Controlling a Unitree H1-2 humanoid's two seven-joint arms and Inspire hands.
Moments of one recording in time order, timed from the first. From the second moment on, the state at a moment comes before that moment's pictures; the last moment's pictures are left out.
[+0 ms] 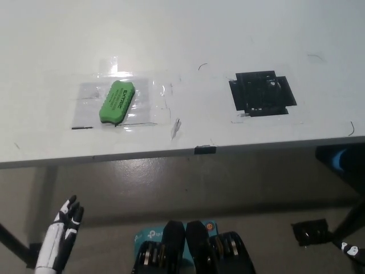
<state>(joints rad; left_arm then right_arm) 0.12 0.20 -0.01 -0.20 0.24 0.20 0.01 0.04 -0.24 -0.18 0.18 0.02 0.05 0.03</state>
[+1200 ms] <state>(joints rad) -0.83 0.52 -0.48 0.41 0.92 0.20 -0.12 0.08 -0.26 -0.19 0.17 0.03 0.05 0.03</state>
